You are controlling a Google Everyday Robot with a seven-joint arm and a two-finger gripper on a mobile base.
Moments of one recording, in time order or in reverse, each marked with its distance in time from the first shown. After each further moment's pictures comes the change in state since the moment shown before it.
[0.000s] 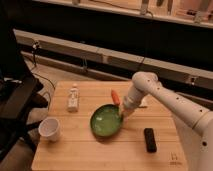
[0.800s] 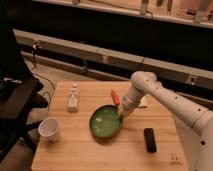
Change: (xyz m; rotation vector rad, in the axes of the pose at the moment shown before) arm 0.001 -0.004 -0.001 0.000 -0.016 -0.028
